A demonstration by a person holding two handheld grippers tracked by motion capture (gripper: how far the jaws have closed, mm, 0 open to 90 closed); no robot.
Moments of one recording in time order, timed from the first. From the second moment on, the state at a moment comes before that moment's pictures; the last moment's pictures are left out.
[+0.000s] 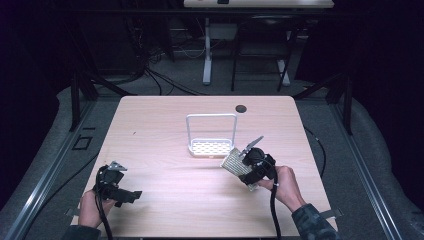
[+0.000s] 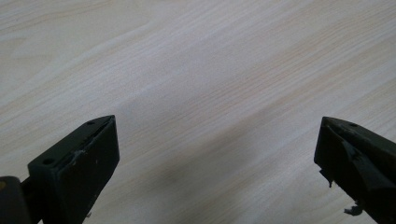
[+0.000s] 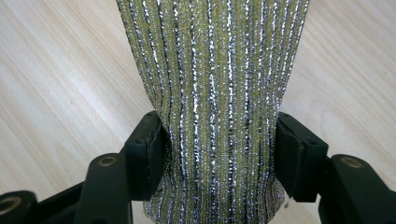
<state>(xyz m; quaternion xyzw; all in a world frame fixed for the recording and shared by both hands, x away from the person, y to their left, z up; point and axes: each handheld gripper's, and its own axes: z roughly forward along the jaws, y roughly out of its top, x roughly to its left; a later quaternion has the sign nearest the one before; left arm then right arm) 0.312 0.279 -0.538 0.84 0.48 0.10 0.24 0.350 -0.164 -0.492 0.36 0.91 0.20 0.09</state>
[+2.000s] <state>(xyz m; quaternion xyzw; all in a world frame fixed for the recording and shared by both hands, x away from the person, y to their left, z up) 0.312 0.279 -0.538 0.84 0.48 0.10 0.24 0.423 -0.078 -0.506 0.36 0.90 0.20 0.16</state>
